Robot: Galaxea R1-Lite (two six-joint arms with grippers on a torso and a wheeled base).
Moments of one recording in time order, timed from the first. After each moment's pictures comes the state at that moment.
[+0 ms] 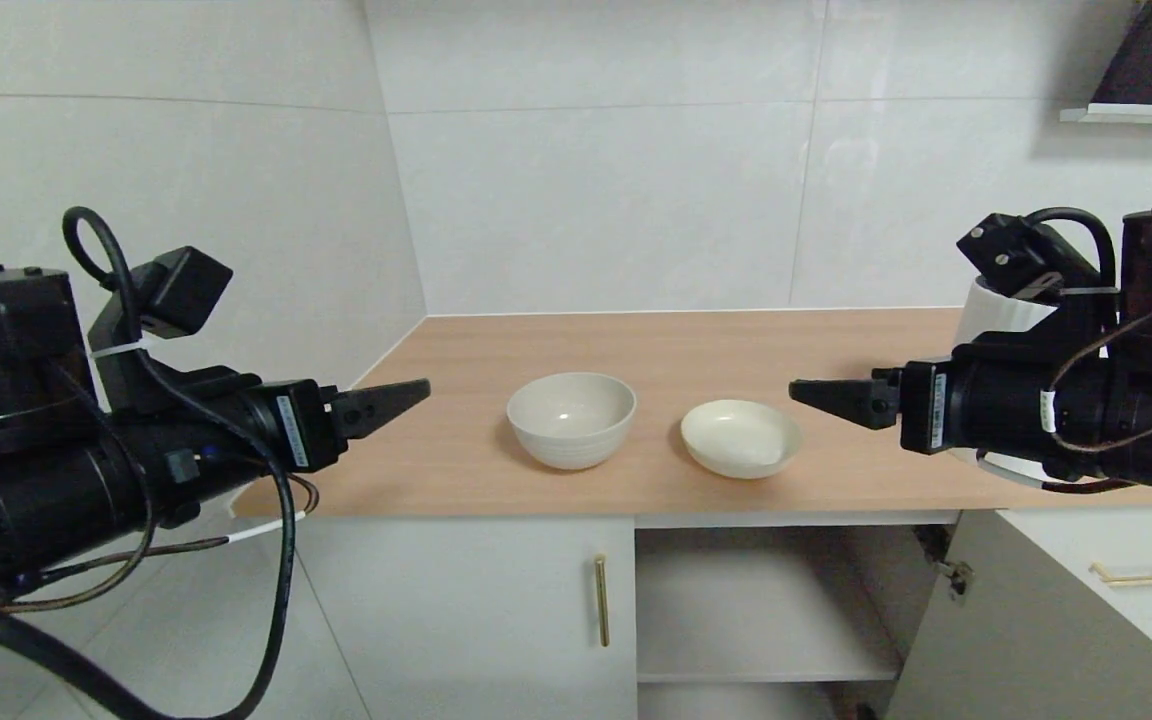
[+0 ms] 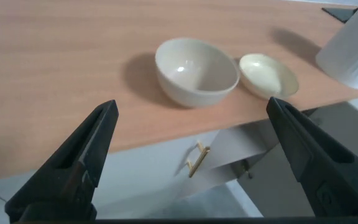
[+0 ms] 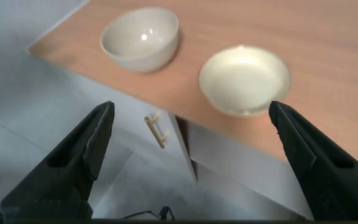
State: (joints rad) left arm -0.26 1.41 -0.72 -0.43 -0.15 -0.24; right arm 0.49 1.48 -0.91 -0.29 0.08 0.17
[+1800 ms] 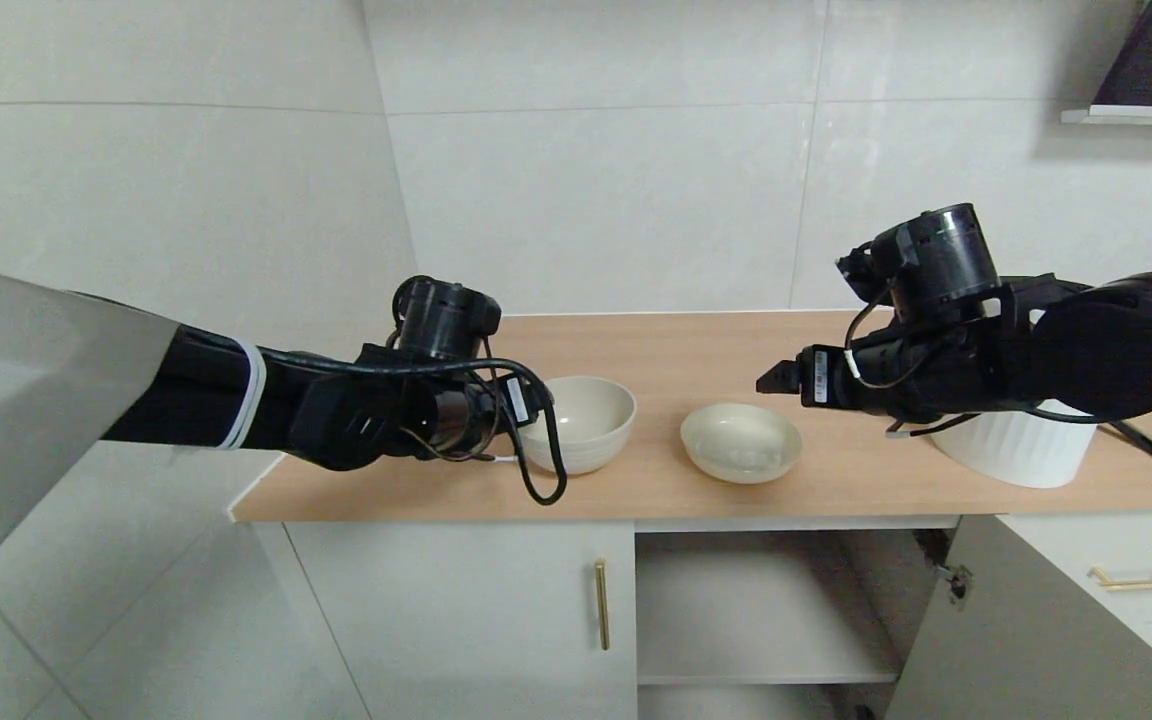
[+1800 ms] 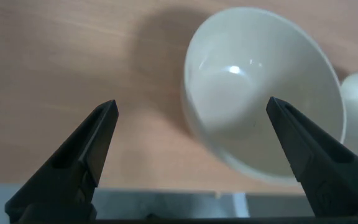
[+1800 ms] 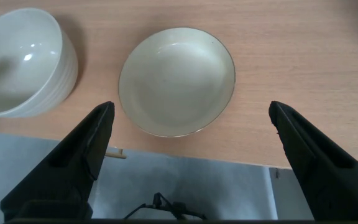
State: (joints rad) left arm -0.43 2.06 -1.32 -0.12 0.23 -0.56; right arm 0.45 1.85 -1.35 0.09 -0.17 0.35
